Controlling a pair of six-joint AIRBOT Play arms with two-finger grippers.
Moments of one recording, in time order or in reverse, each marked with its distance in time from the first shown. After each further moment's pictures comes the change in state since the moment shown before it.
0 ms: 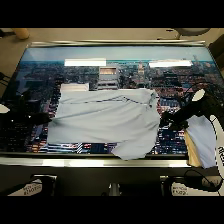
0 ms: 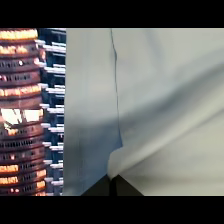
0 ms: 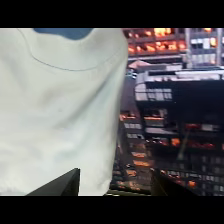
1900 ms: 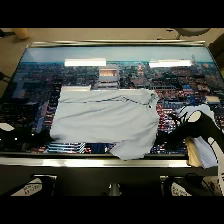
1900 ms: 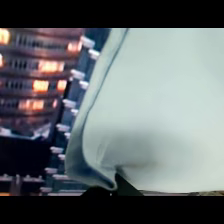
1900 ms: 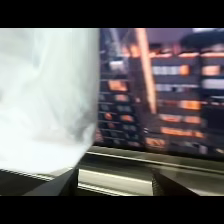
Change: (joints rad) left arm 0.116 0.061 -0.292 0.057 -0.037 -0.160; right arm 0.000 0.220 -0.417 0.067 -0.090 -0.066
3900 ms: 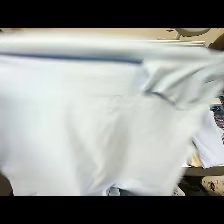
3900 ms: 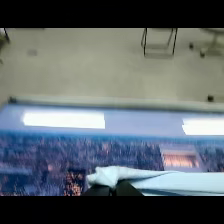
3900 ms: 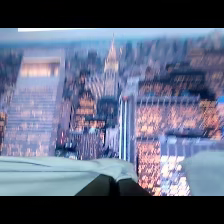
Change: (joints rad) left arm -0.015 0.377 1.072 0.018 -0.185 -0.122; right arm 0.001 0.179 1.186 -0.164 0.233 0.090
